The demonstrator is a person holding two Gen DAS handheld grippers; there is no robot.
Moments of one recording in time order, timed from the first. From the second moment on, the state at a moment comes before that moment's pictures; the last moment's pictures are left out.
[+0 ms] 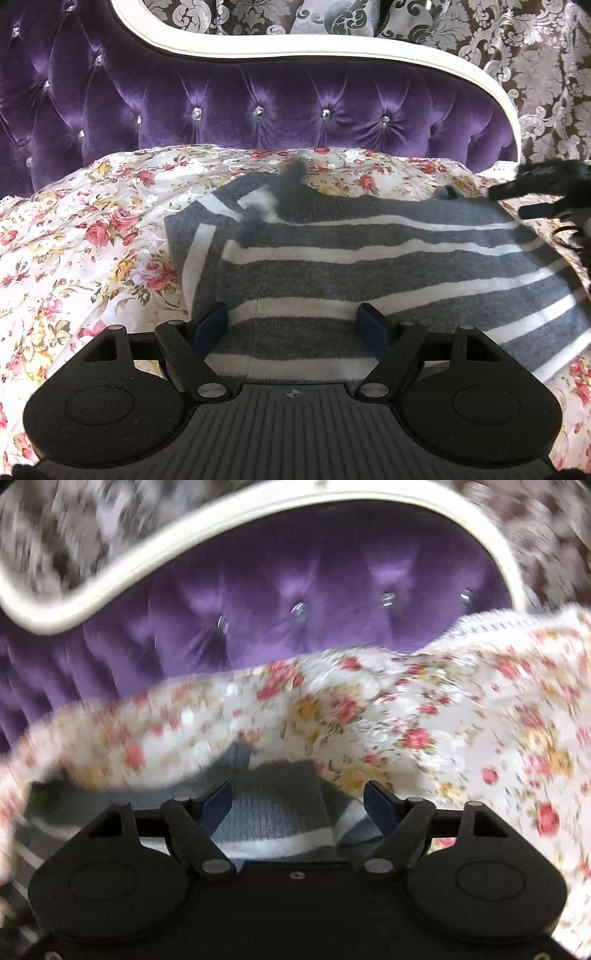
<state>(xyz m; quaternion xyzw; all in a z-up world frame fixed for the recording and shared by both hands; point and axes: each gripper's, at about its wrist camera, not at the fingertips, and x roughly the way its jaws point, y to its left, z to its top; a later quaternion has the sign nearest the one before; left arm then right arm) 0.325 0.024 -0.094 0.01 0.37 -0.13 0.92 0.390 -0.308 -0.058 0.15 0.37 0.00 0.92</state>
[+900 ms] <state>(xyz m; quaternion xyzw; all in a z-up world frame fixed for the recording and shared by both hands) 0.325 0.015 -0.101 0.01 0.37 -0.09 0.92 0.313 -0.356 -0.090 0.37 0.39 0.12 0.83</state>
